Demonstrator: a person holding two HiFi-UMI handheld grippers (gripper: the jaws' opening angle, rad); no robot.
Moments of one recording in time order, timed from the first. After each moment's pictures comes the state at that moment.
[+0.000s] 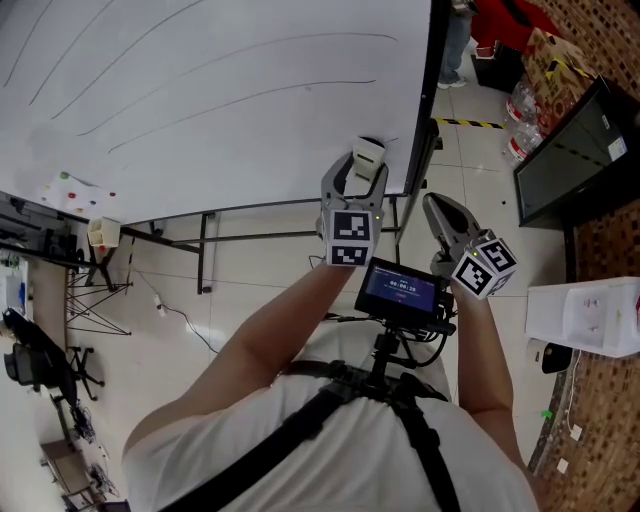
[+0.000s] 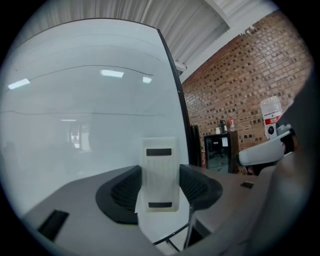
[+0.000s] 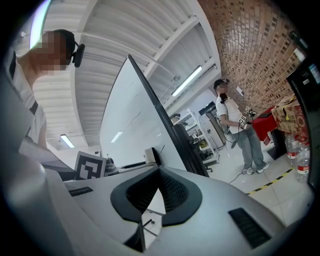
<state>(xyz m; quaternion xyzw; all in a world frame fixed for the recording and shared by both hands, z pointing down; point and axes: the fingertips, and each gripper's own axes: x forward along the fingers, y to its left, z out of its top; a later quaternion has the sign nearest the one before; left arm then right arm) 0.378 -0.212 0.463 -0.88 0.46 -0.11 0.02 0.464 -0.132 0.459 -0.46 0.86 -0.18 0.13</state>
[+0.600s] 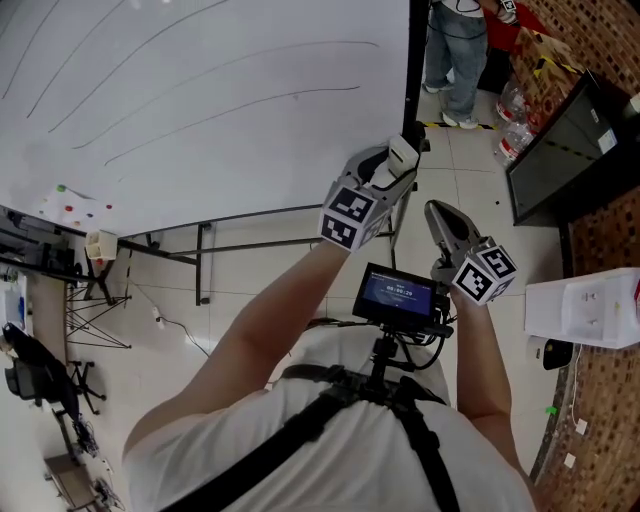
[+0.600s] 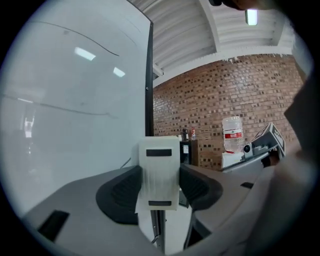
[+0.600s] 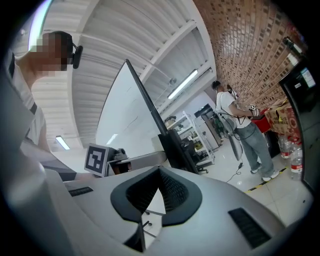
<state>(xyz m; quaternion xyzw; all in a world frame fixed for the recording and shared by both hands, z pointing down) 0.458 -0.192 0.447 -0.97 0.24 -0.09 -0.01 0.484 -0.115 0.460 -0.49 0.84 -0.18 0.14</state>
